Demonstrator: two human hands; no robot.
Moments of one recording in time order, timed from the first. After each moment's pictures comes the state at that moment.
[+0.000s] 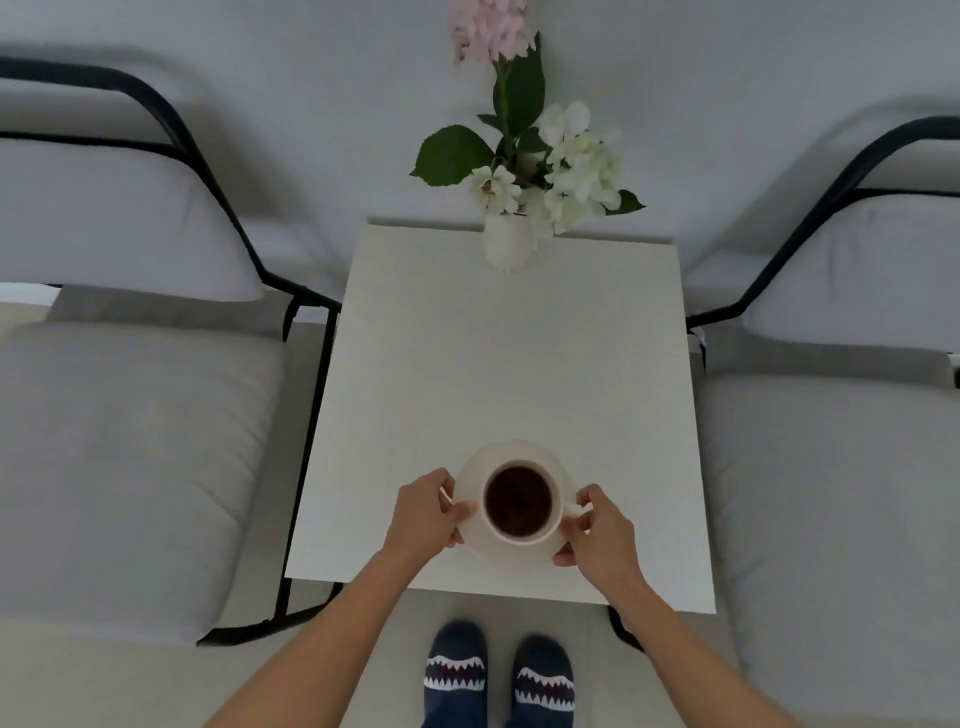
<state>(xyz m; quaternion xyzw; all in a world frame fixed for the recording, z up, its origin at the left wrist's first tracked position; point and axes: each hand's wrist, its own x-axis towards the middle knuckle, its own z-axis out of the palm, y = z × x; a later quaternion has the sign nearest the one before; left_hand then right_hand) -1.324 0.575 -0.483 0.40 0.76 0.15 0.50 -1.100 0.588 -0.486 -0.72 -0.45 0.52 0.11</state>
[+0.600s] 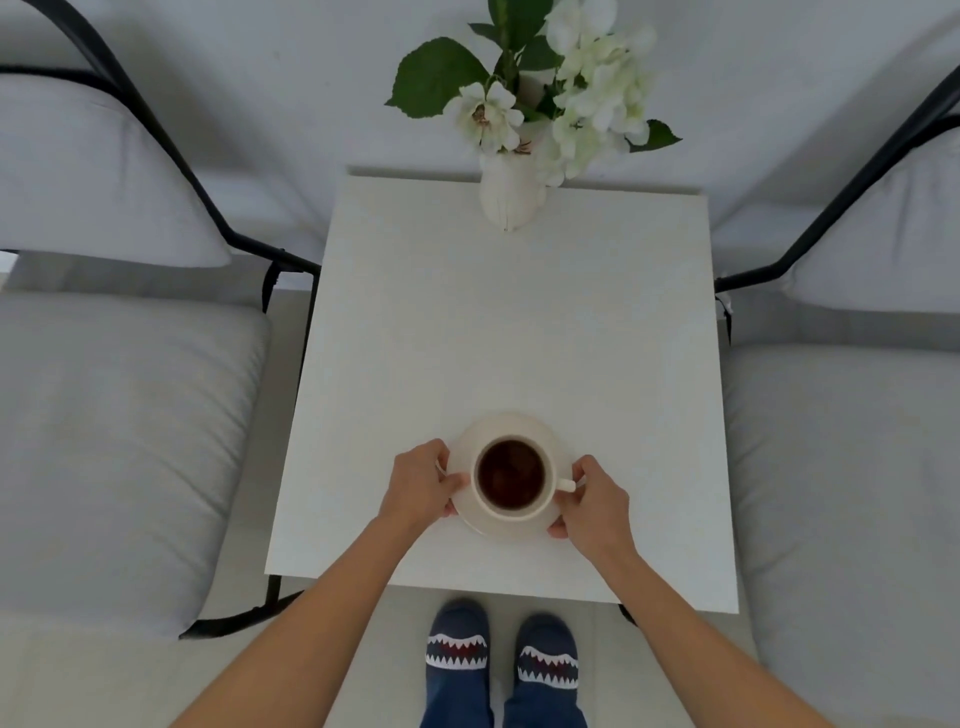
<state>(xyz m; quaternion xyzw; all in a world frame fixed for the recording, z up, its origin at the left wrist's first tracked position) -1.329 0.602 -0.531 0.39 0.77 0.11 0.49 -1.115 0.612 -0.528 -0.74 -0.41 0.53 0.12</state>
